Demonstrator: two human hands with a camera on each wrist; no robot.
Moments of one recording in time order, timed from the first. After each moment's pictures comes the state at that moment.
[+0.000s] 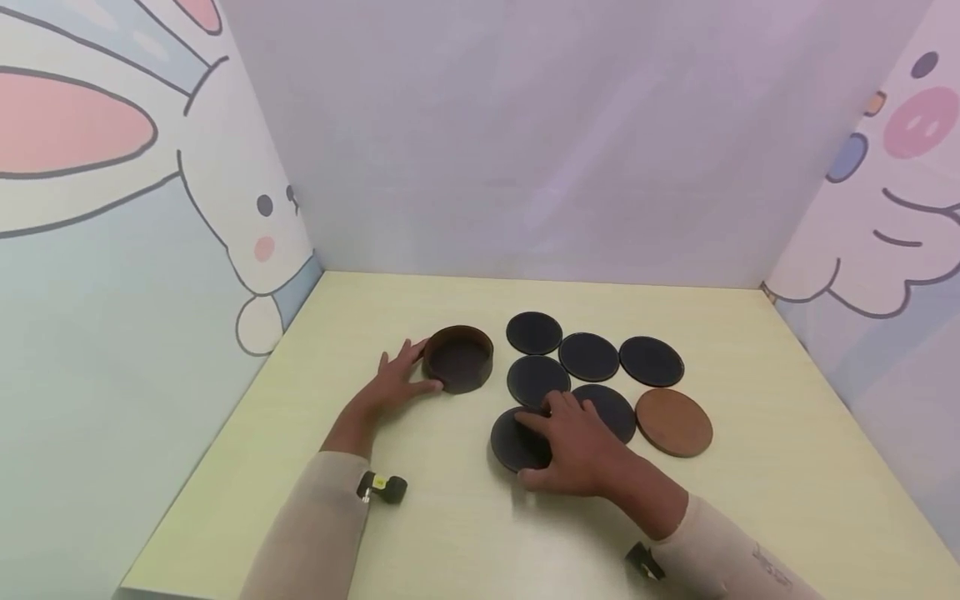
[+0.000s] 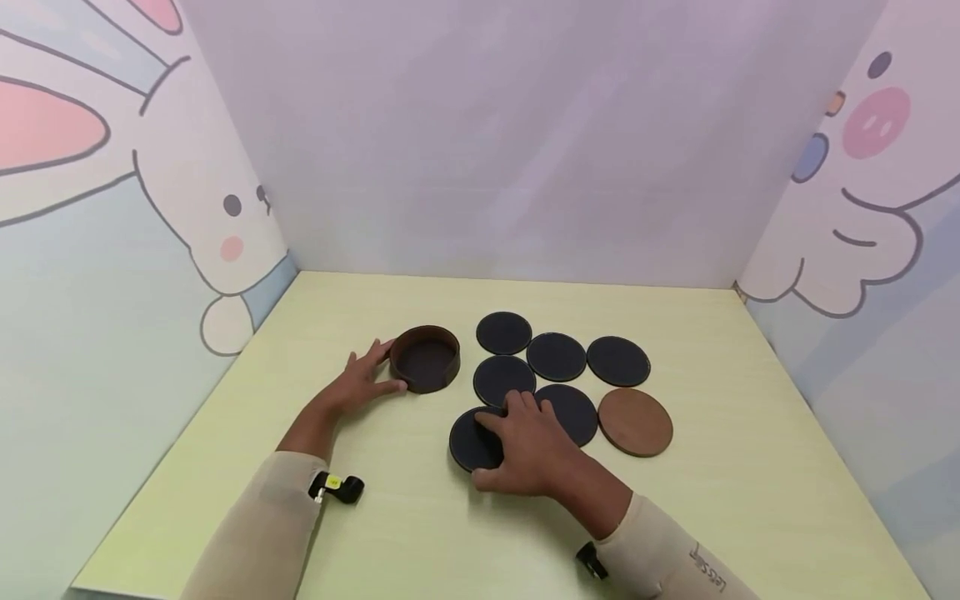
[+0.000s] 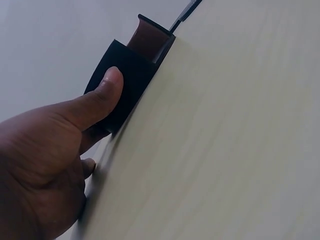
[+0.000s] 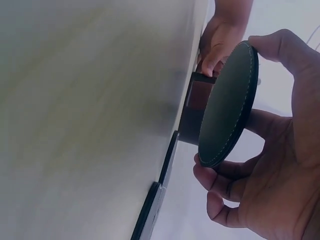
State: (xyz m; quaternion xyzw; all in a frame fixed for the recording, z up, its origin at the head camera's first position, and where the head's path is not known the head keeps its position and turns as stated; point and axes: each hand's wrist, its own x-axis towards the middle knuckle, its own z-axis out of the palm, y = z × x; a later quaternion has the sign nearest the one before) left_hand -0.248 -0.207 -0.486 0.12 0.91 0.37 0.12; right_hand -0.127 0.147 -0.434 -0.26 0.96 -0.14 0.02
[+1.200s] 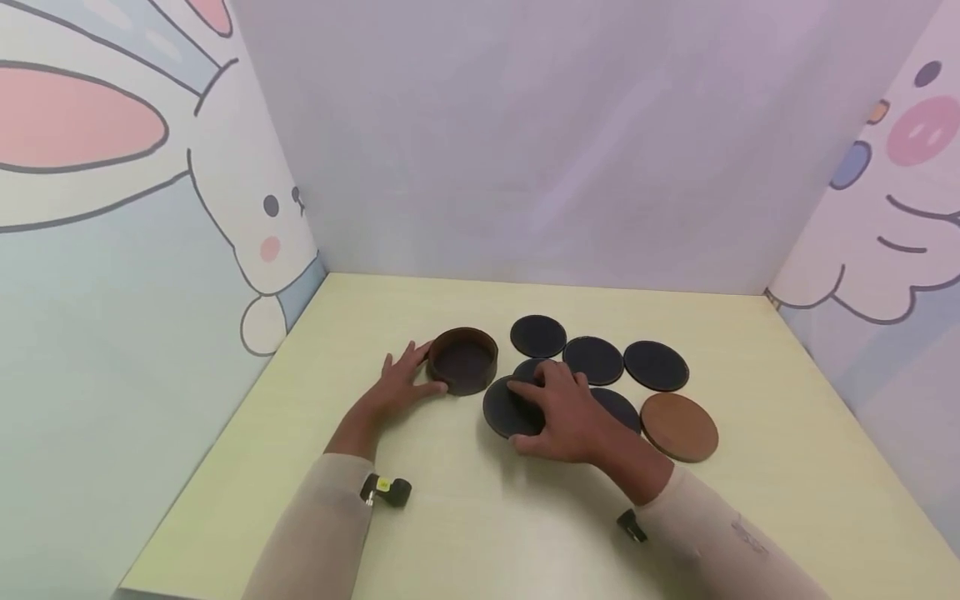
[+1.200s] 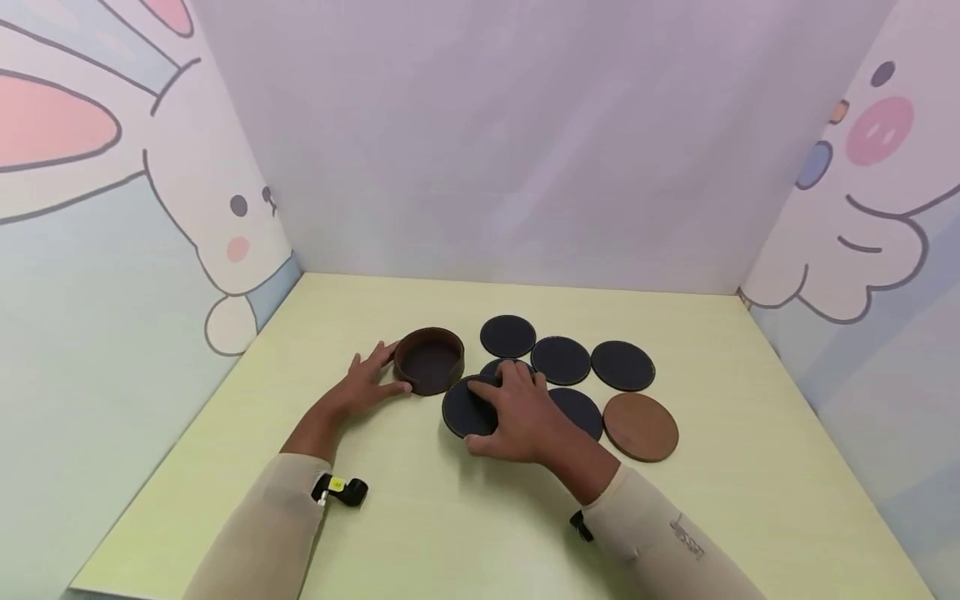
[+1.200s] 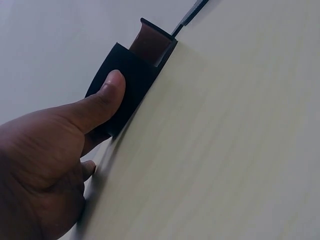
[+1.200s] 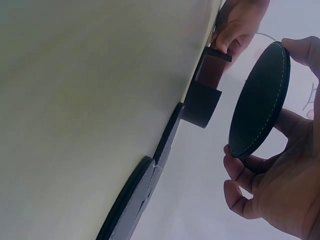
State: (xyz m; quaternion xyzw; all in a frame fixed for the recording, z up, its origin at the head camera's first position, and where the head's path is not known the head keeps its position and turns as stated) left_hand -0.243 -0.203 -0.485 0.13 0.91 0.38 0.11; right_hand -0.158 0.134 -0.423 -0.27 0.94 -0.19 -0.02
